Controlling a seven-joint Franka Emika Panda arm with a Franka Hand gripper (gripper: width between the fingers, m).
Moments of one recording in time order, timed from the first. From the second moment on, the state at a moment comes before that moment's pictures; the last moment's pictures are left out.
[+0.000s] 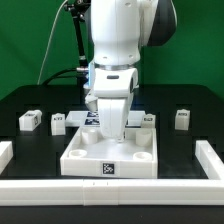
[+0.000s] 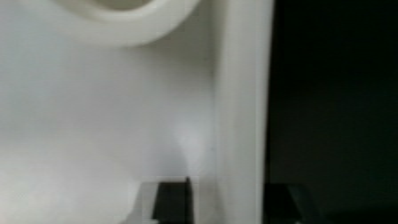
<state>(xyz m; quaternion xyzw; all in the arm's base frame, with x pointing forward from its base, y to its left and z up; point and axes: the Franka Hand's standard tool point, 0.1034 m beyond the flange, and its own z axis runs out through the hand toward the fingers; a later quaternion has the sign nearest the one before) 0.446 0.009 0.008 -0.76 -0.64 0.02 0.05</state>
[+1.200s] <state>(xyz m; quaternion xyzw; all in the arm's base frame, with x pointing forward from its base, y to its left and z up) 0.479 0.040 0.008 -0.71 -0.70 0.01 0.03</state>
